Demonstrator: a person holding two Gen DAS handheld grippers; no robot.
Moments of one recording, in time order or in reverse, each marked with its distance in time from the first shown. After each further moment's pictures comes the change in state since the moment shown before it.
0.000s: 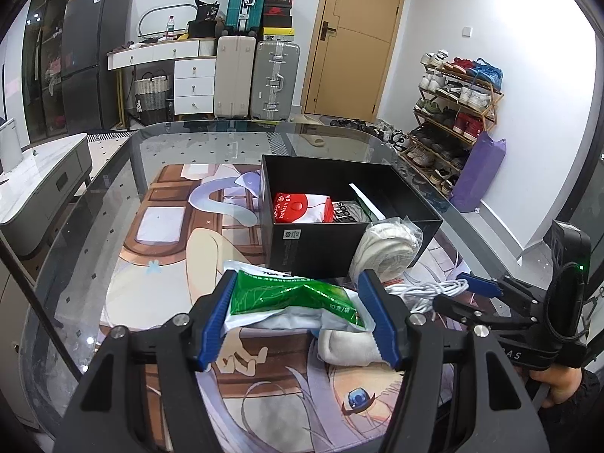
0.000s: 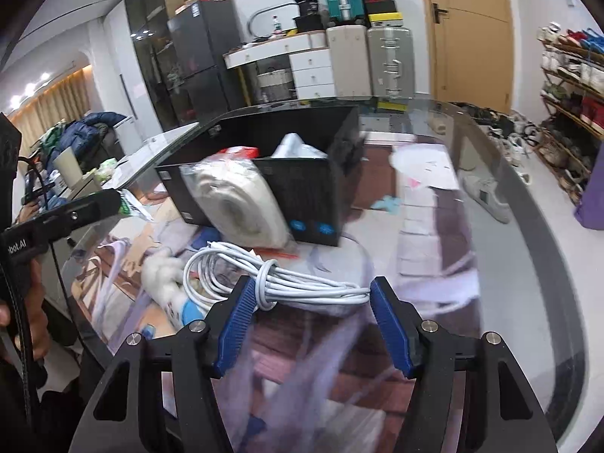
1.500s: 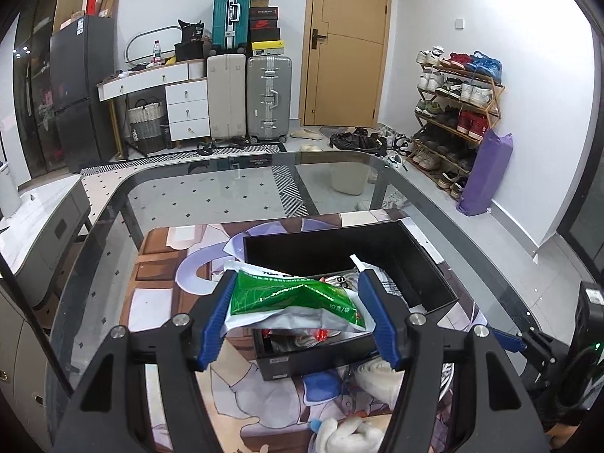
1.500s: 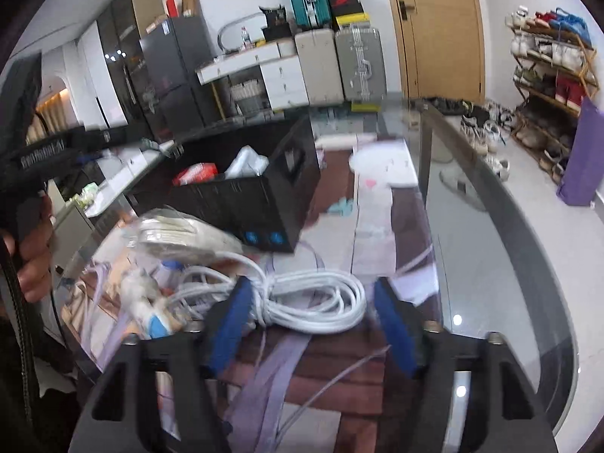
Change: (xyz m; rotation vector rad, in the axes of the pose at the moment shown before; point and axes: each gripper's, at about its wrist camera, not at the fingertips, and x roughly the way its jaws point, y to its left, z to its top) left arm 0.039 -0.023 0.072 0.087 -0.036 0.040; right arm -0.009 -0.023 0.003 0.102 -0.033 -0.052
